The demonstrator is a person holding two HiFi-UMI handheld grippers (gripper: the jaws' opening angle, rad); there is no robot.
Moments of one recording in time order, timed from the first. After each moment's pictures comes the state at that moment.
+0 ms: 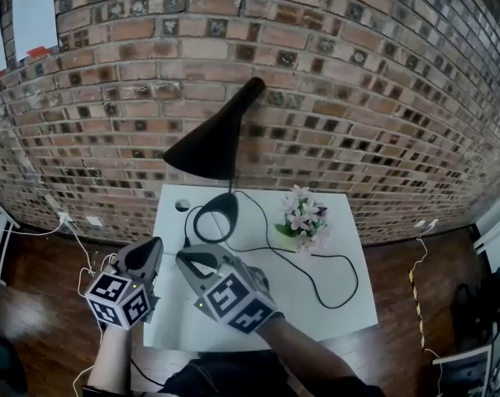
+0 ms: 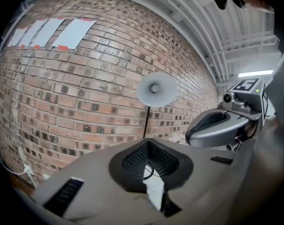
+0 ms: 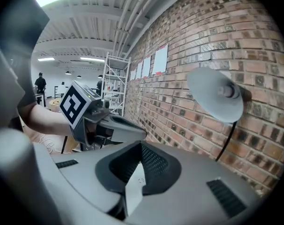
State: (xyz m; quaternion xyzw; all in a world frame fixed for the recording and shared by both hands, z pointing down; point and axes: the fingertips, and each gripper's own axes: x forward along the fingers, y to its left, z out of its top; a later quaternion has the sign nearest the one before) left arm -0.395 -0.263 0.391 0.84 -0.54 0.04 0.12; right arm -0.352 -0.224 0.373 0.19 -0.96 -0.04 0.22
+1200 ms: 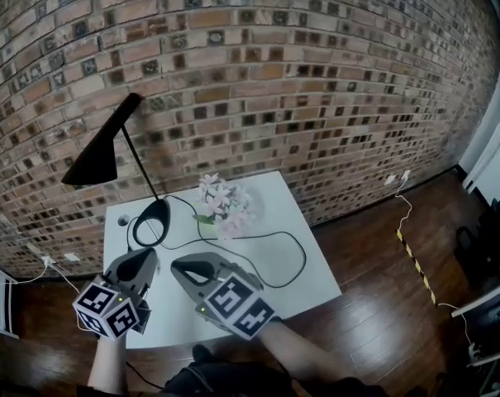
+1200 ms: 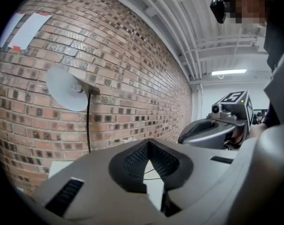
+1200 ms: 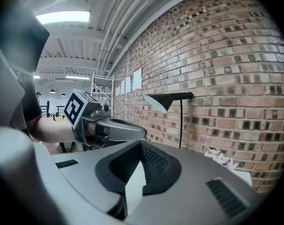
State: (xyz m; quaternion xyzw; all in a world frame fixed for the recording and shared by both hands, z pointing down) left arm -0.171 -0.212 0.344 0.90 -0.42 0.05 0.08; right arm -0.136 -0.172 0.345 0.27 -0.95 0.02 0.12
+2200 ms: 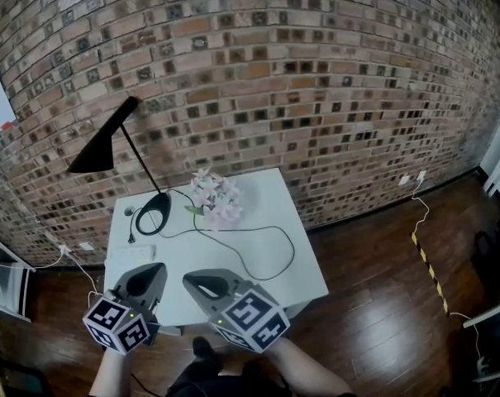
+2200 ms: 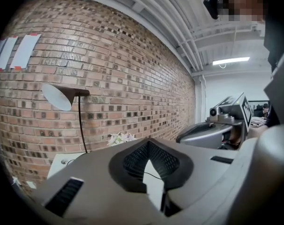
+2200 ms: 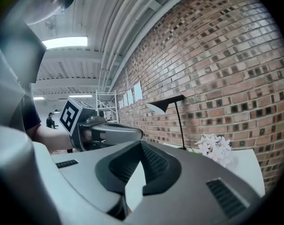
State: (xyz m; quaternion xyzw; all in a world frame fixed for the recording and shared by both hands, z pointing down) left arm -0.084 -0.121 0.349 0.89 -0.45 0.09 0.07; right arm -0.039 -0.093 0.356 0.26 -0.96 0.08 0.04
